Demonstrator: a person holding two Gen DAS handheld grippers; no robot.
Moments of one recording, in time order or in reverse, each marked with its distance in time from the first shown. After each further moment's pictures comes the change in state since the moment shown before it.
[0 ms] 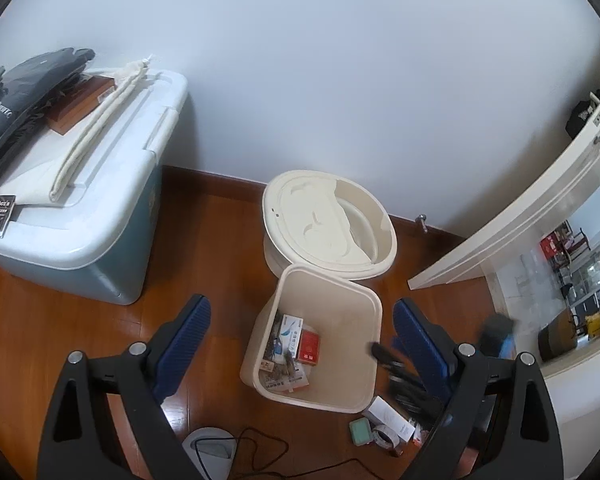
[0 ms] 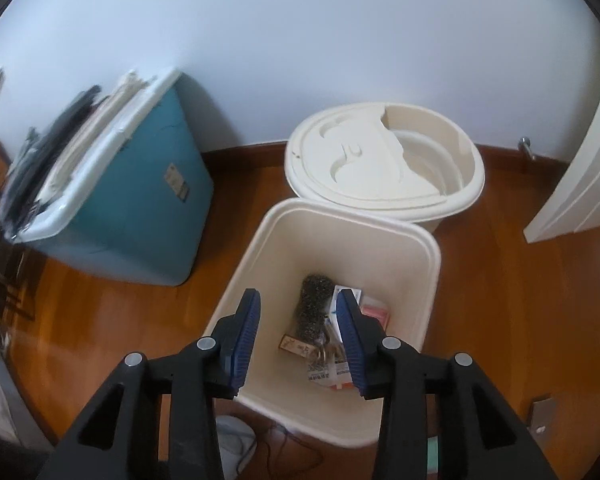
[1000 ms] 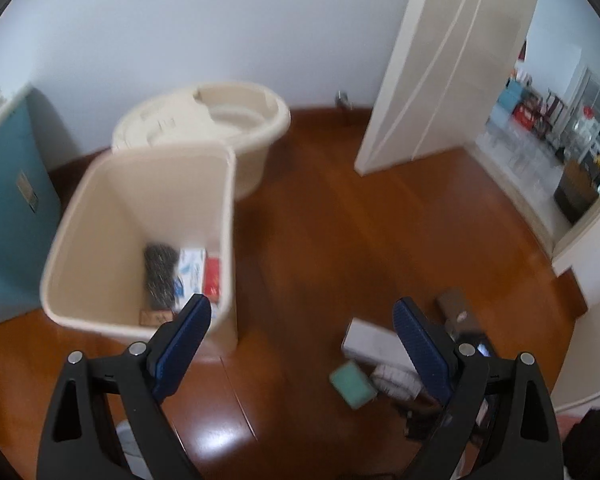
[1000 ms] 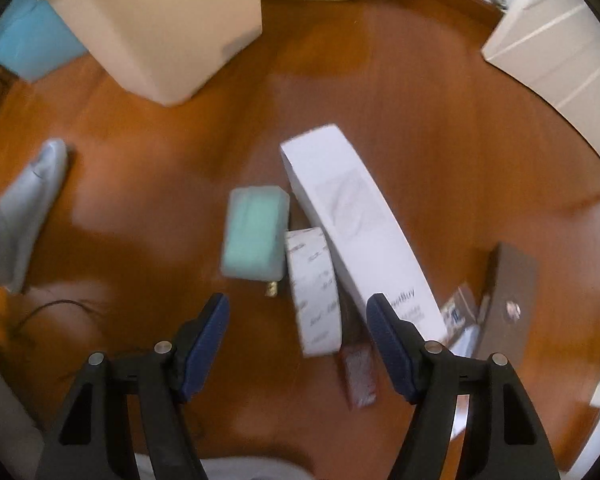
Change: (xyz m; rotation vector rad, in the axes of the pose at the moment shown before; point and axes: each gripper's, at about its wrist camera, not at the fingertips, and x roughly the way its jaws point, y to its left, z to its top) left arm 0.170 -0.182 -0.234 0.418 0.105 -0.001; right arm 0.116 -0.239 -0.333 -0.202 0.381 -0.118
